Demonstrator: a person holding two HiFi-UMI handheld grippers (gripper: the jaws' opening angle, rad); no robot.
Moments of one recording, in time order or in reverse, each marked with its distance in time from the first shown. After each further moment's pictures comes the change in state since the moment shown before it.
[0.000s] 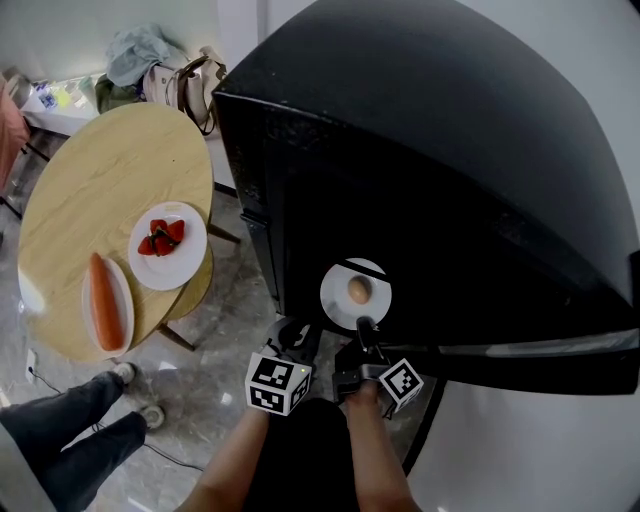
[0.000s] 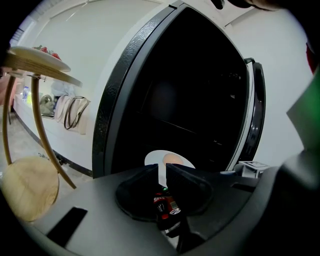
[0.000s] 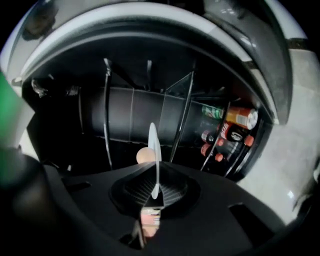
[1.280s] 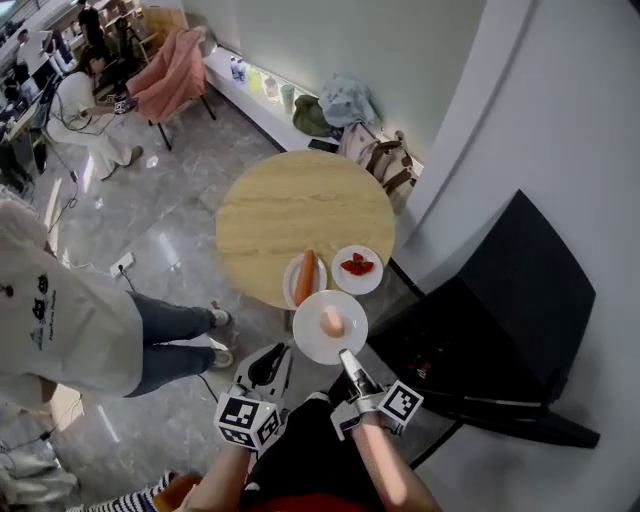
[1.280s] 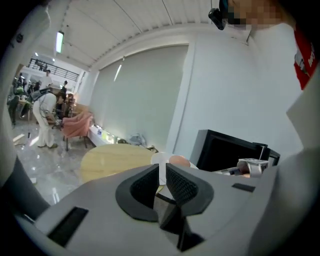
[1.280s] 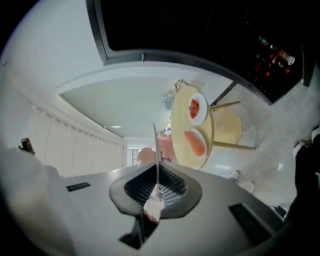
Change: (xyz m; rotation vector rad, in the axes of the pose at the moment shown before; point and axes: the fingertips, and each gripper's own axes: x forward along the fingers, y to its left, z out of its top) left arm -0.452 0.010 0.210 -0.136 -0.250 0.605; right arm -0.129 0.344 -0.298 -0.023 0.834 0.153
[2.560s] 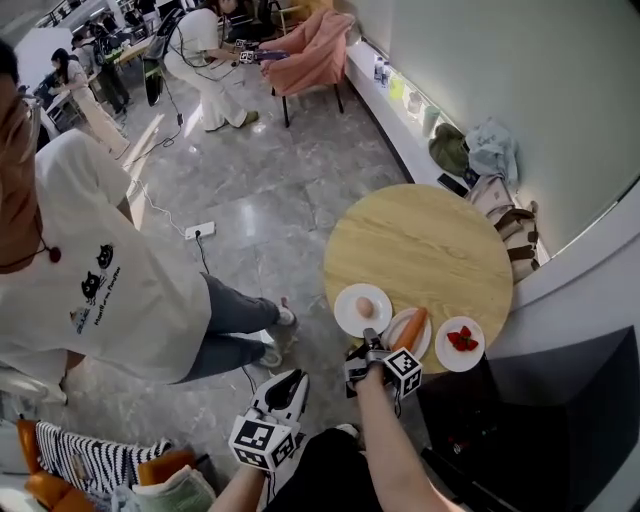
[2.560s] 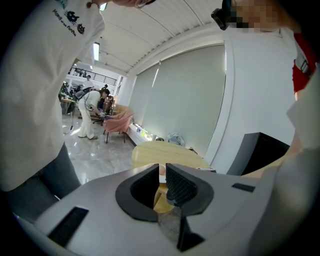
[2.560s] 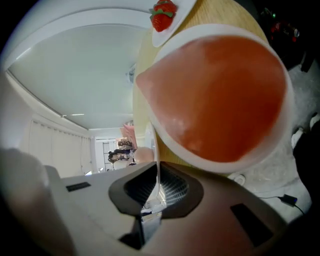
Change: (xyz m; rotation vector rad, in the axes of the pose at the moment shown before) left arm -0.043 0.169 -0.034 -0.175 -0.031 0.391; right arm 0.274 -0.176 -0.061 0.072 0.136 -0.367
